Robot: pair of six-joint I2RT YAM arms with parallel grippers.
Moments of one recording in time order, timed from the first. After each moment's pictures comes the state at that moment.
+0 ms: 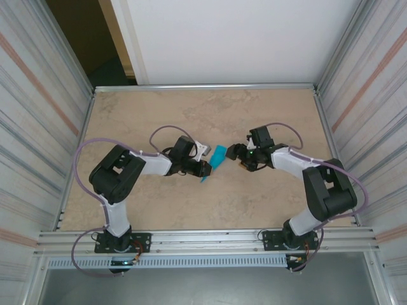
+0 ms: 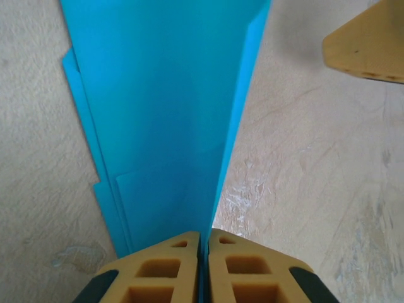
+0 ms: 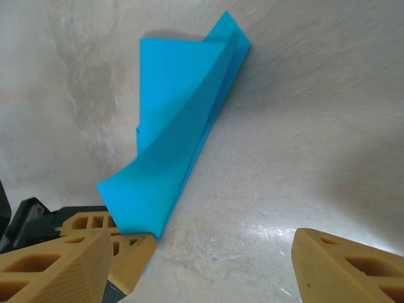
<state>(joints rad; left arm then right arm) -0.64 1.87 0.89 0.12 0.56 -0.33 0.38 1.57 0.82 -0.23 -0.39 0.80</state>
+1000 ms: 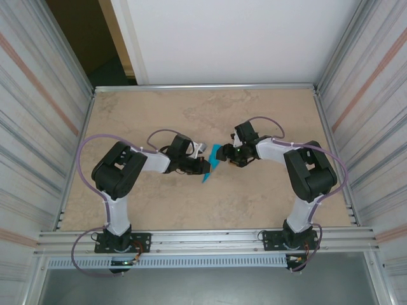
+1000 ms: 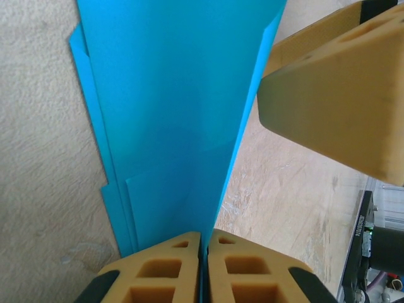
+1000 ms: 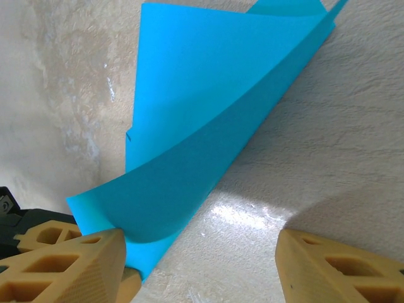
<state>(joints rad) -0.59 1.92 0.90 0.17 0.69 -0.53 0.45 1.80 1.00 -0.28 -0.40 0.64</state>
